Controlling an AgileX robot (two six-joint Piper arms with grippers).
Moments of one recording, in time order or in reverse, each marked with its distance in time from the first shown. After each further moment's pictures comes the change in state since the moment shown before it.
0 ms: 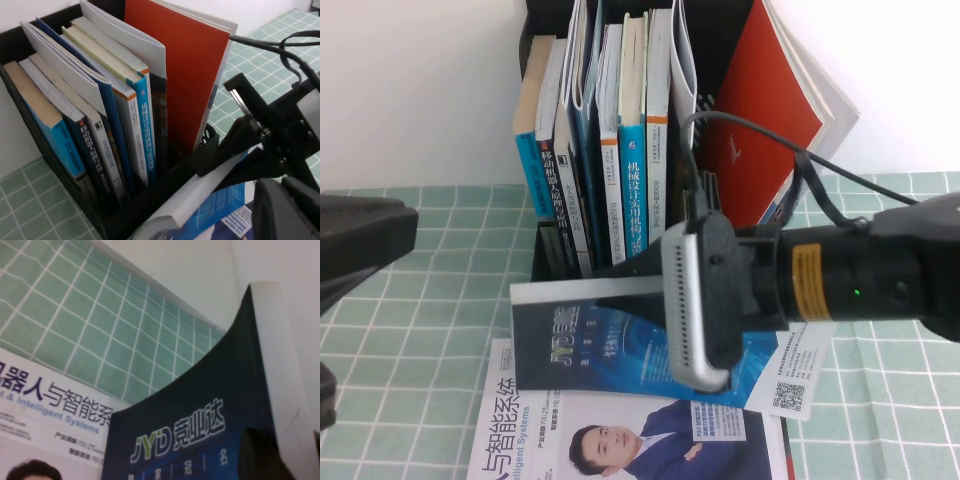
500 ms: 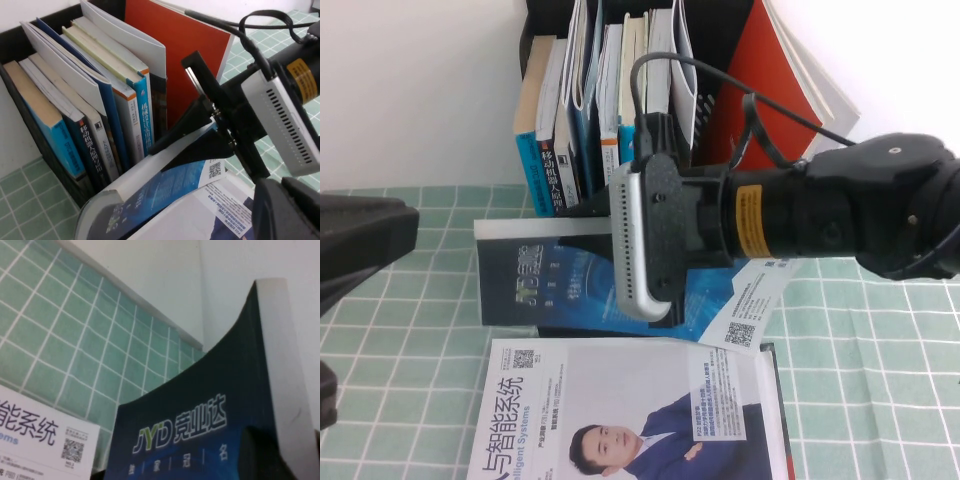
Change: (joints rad) right arm 0.000 0.141 -0.222 -0.055 0.033 0.016; left arm 0.000 0.000 0.002 0.000 -0.006 -0.002
